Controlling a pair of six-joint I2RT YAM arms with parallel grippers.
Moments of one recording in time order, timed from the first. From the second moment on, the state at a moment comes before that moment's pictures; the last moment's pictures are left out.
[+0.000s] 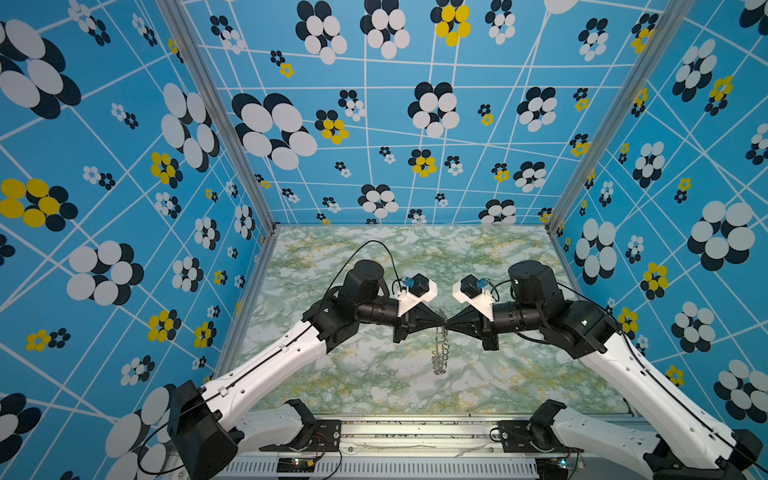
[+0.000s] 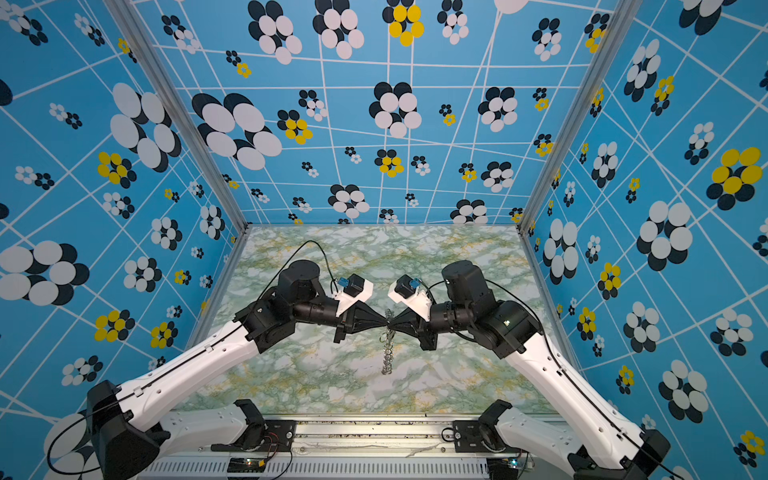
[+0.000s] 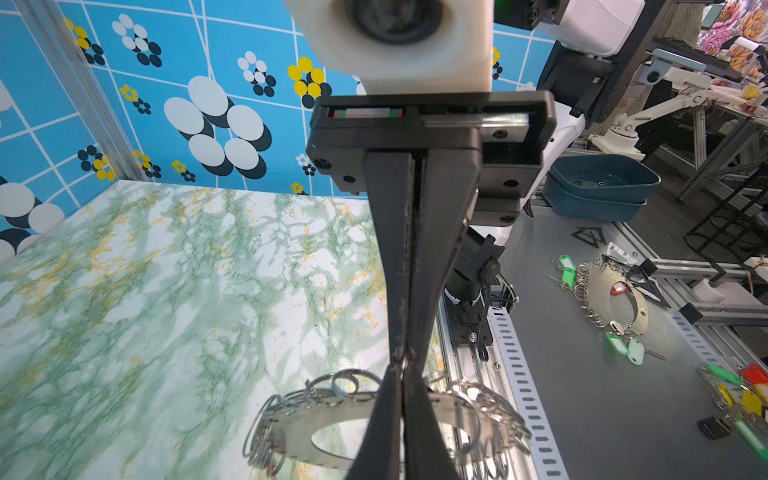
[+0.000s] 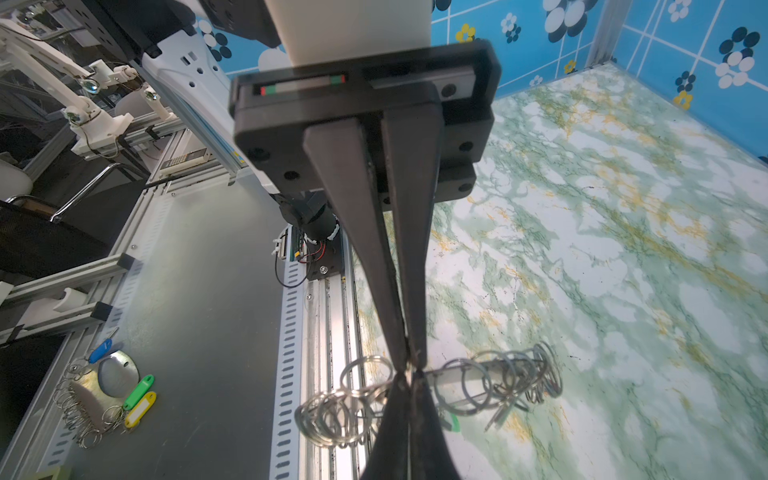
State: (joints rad) left arm -0.76 1.20 1.05 -0.20 0.87 0.15; right arm 0.65 1.02 1.18 -0.80 -0.68 -0.28
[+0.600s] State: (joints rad) left arm -0.78 1.19 1.05 -0.18 0.82 0.18; right arm 0.65 1.00 1.18 -0.77 -0.64 -0.28
